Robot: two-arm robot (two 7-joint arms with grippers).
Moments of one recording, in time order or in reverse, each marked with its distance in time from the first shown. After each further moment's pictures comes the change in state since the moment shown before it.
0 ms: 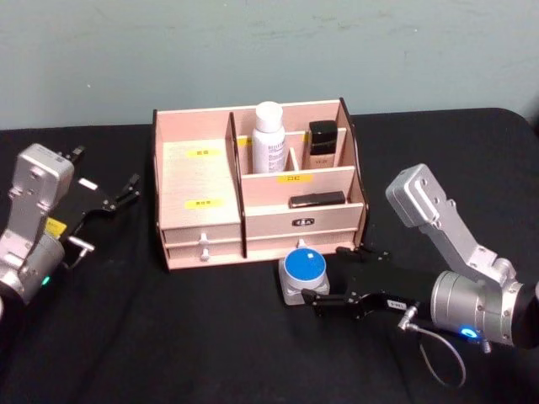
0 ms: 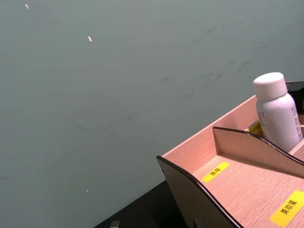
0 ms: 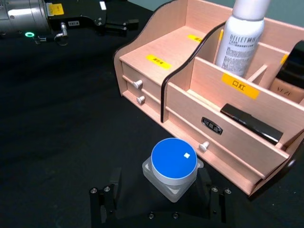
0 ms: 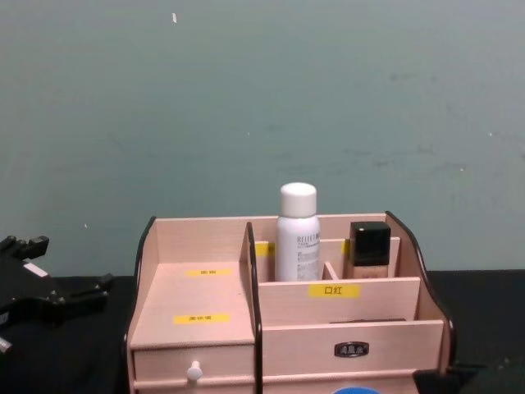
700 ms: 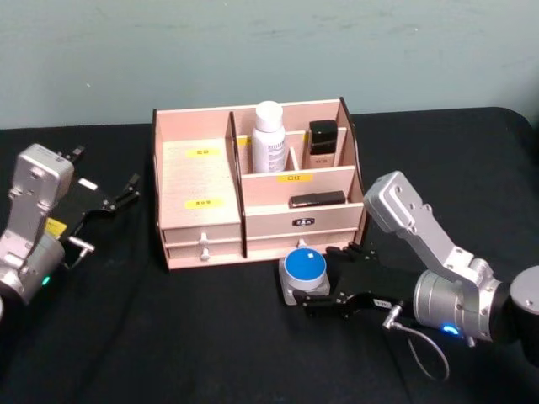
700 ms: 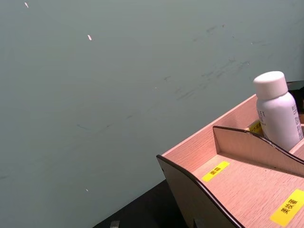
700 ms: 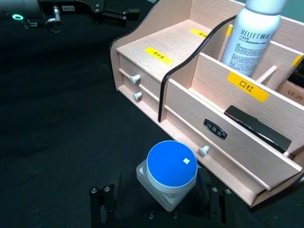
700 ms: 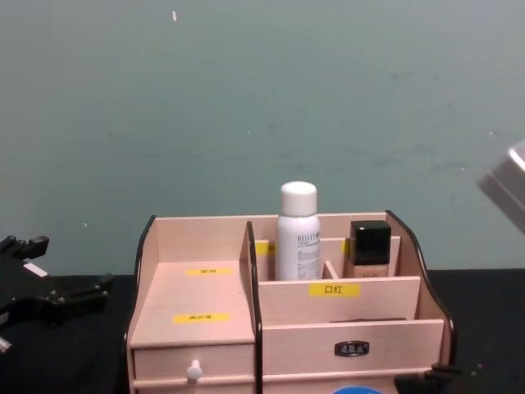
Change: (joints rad) left arm 0.000 0.000 0.000 0.000 0.000 0.000 0.000; right arm 0.048 -0.045 -0.046 0.070 -0.088 -0.026 0.011
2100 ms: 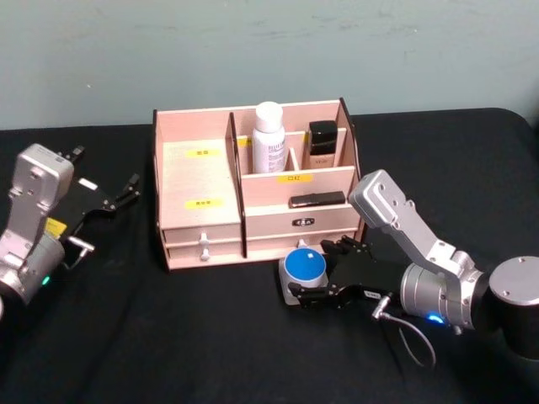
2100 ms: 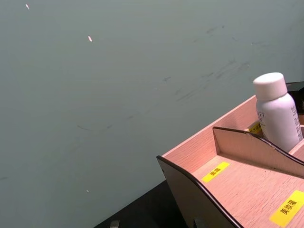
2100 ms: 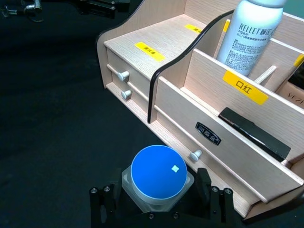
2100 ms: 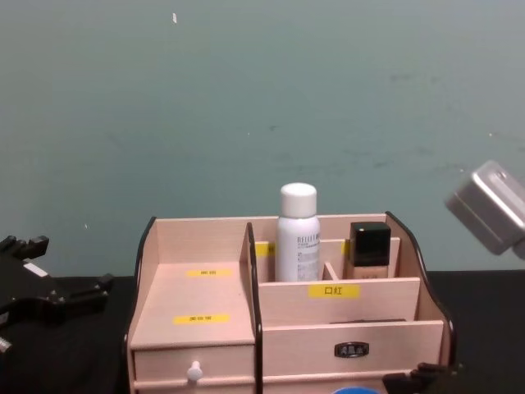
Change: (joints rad) left arm 0.000 0.000 0.000 0.000 0.000 0.000 0.000; right arm 0.044 -0.080 0.007 0.106 -0.100 -0.025 0.046
